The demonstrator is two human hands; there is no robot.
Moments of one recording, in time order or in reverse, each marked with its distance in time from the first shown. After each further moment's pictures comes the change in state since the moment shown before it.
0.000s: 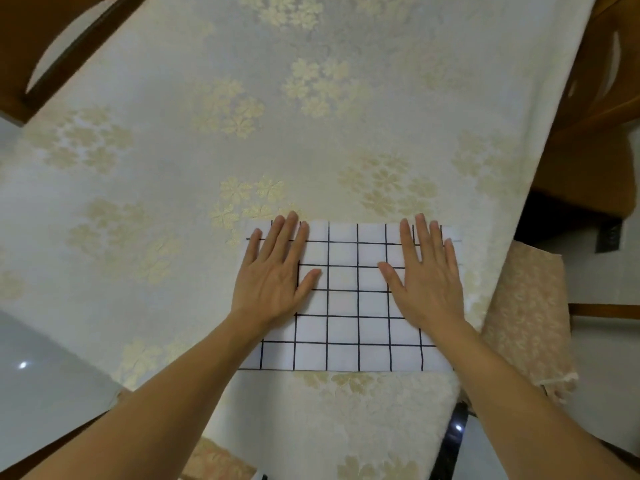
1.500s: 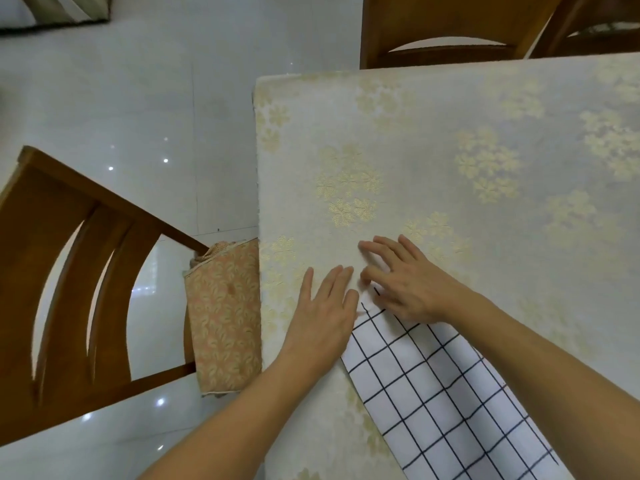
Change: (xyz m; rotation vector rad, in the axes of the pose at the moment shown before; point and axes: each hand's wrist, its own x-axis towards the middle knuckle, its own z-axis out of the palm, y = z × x) left_hand -0.115 0.031 0.001 -0.027 0.294 -0.767; right_hand 0.110 -0.217 -0.032 -0.302 -0.305 -1.650
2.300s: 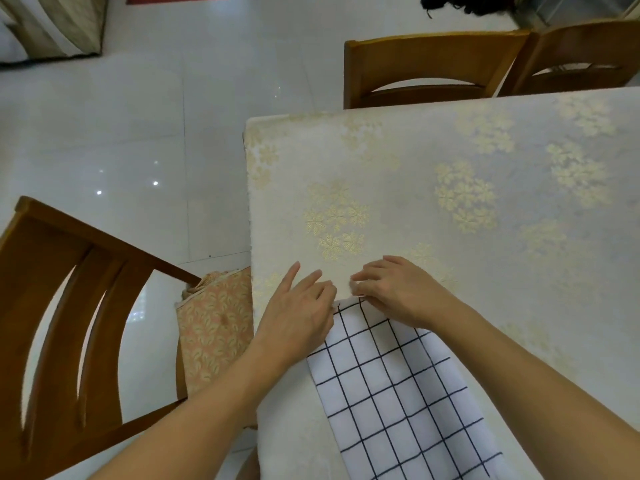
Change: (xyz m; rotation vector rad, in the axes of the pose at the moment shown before) left_hand 0.046 -0.049 -0.042 -0.024 0.053 0.099; right_hand 0.024 0.012 -0.045 0.025 0.049 0.028
